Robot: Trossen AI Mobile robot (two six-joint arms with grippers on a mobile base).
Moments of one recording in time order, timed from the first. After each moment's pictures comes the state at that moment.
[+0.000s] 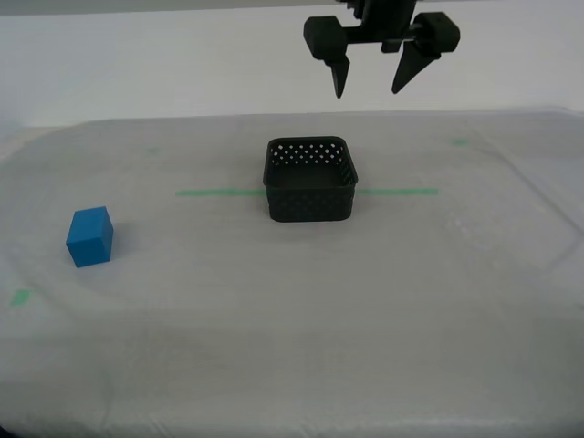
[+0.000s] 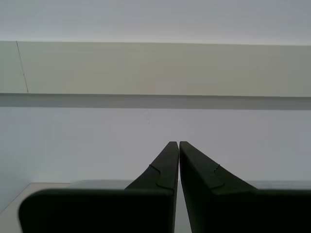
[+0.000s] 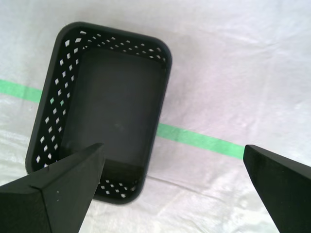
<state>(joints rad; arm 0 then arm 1) 0.58 2.01 1.72 -0.86 0.11 0.32 0.00 1.05 0.52 0.61 -0.01 0.00</state>
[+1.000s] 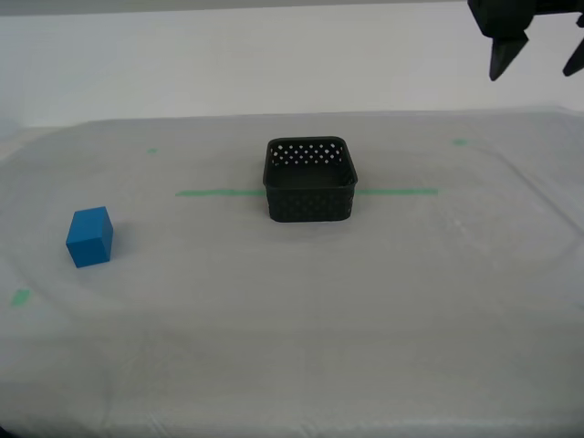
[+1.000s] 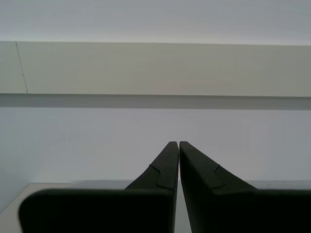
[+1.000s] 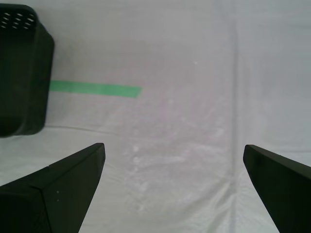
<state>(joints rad) 0.31 1.35 1.05 -0.75 0.15 0.22 0.00 1.05 0.52 0.61 -0.01 0.00</state>
